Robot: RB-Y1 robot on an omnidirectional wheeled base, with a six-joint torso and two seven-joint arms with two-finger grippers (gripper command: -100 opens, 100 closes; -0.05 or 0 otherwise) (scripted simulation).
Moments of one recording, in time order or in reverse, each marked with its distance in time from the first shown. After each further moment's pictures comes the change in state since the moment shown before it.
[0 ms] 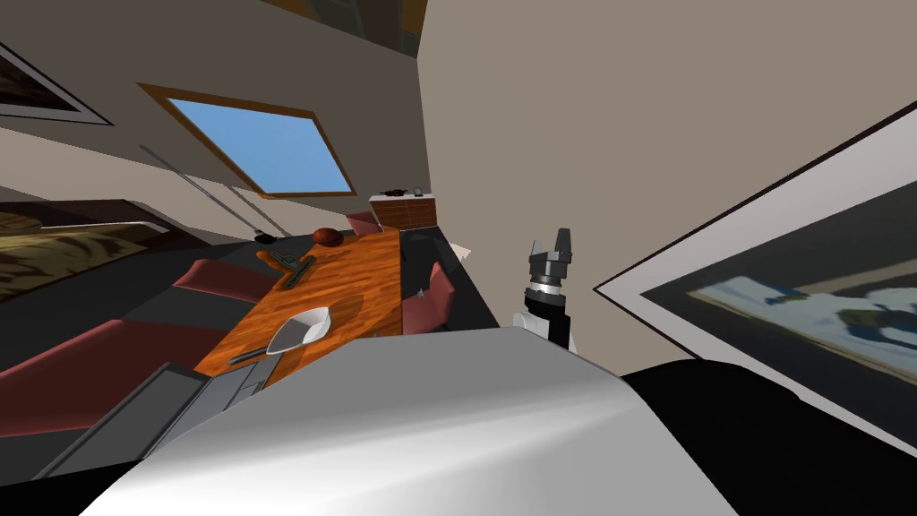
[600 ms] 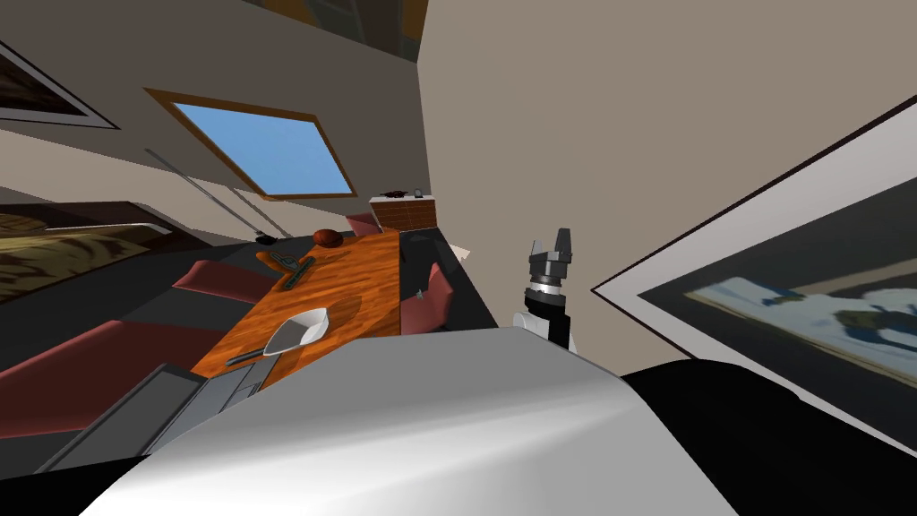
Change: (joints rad) left arm 0.051 0.036 -0.018 -0.054 0.002 0.007 0.030; right arm 0.000 0.000 0.000 0.000 0.000 0.000 0.000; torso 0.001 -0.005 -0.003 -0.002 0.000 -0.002
